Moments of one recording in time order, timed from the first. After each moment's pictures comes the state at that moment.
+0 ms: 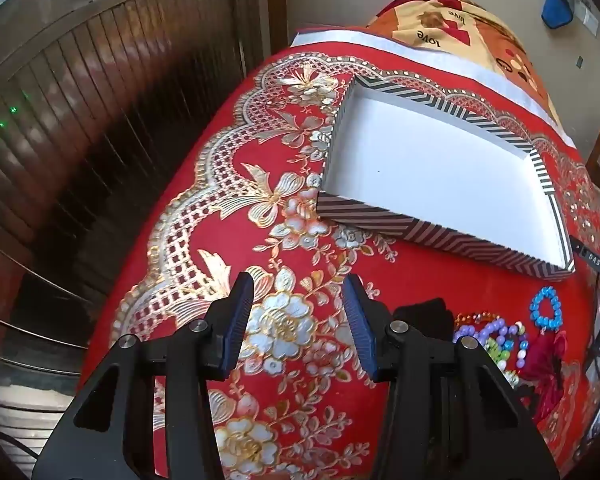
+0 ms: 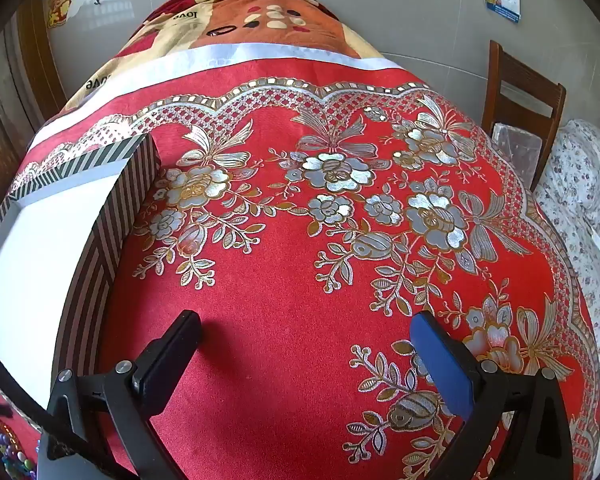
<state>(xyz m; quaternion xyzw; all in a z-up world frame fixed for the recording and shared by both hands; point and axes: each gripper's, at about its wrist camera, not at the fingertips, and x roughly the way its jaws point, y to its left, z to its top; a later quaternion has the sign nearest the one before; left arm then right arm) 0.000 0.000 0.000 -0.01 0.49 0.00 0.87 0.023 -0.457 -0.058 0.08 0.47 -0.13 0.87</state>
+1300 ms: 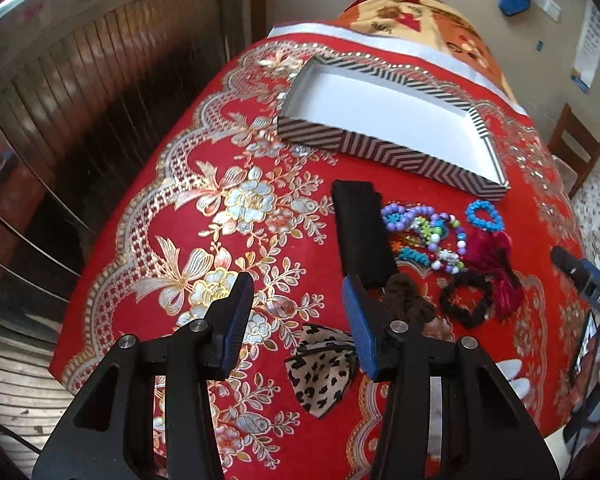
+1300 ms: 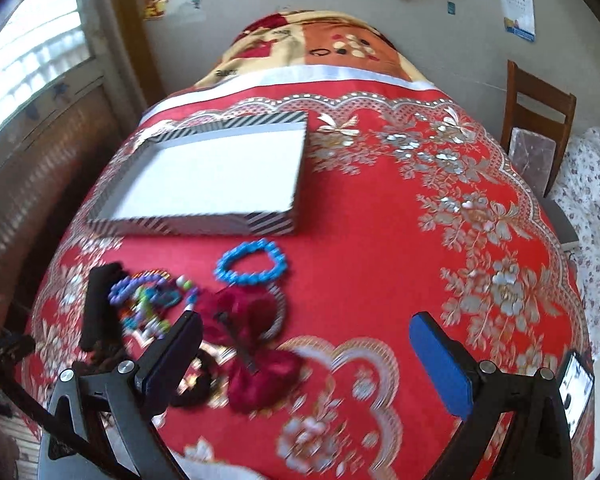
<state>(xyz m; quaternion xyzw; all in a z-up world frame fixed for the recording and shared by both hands) -0.130 -0.015 0.025 -0.01 0.49 -0.04 0.87 -0.150 -0.329 0.035 0.09 0.46 -0.04 0.88</state>
